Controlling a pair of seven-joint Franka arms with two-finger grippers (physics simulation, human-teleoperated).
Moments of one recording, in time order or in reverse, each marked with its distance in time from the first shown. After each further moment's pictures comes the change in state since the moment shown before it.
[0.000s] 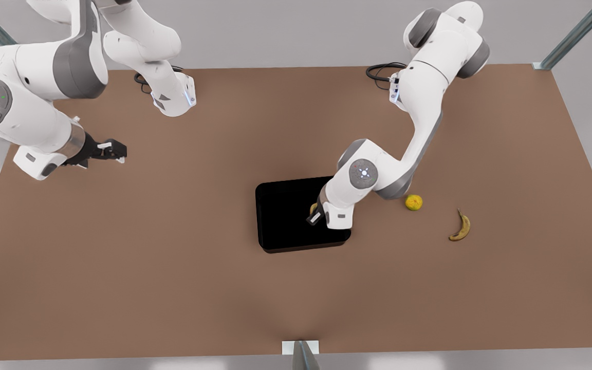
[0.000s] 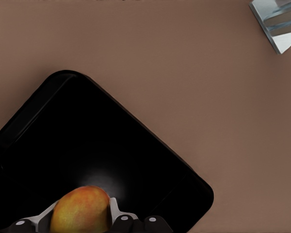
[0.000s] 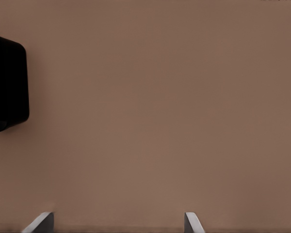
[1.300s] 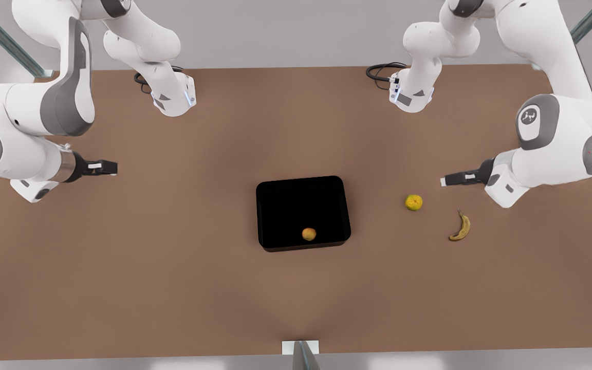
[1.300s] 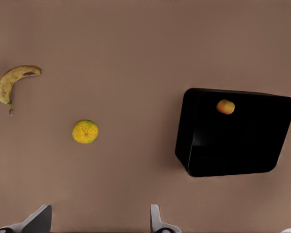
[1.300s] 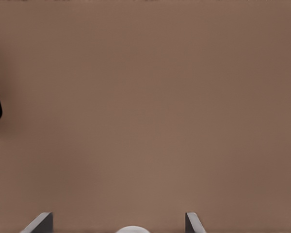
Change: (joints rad) left arm 0.199 -0.462 0.475 -0.129 -0.245 -0.676 1.287; right arm -0.114 0.086 0.021 -0.016 -0.003 -0.014 0.001
